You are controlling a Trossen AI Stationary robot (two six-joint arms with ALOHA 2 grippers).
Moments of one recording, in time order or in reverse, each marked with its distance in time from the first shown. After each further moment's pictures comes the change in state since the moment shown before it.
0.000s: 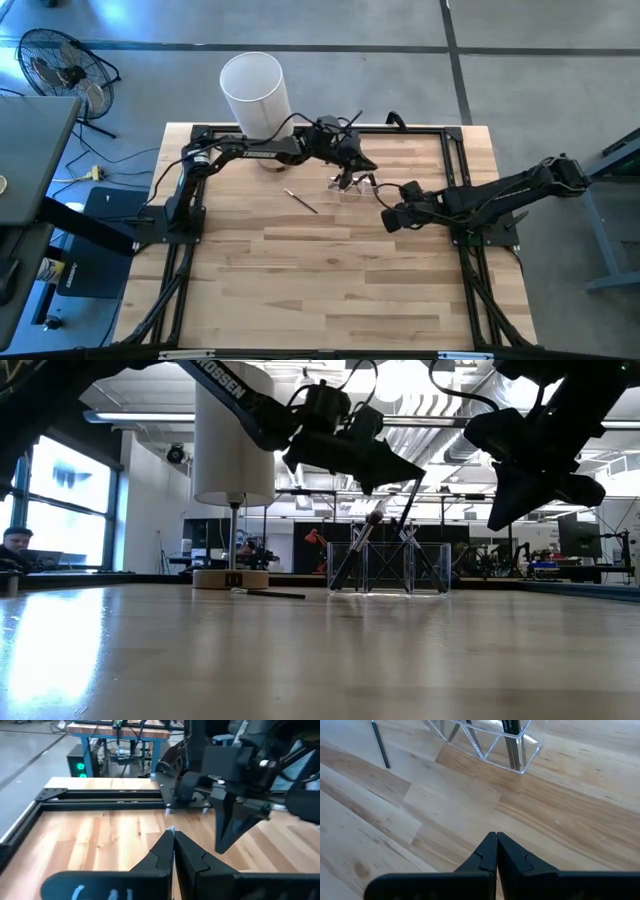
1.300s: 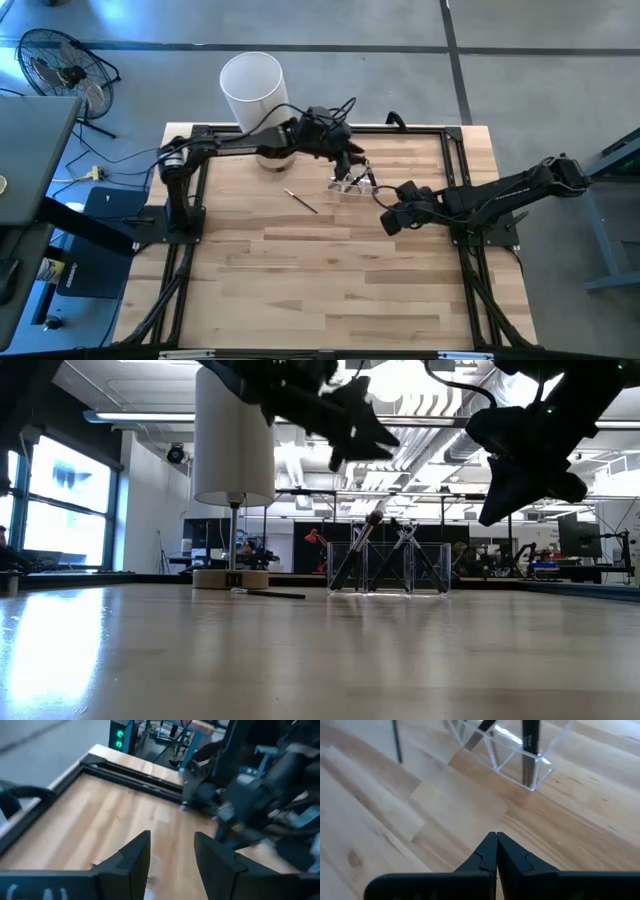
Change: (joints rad) left arm -0.027 -0.208 0.003 -0.324 -0.232 -0.242; right arm 0.000 0.000 0.000 0.048 0.028 -0.186
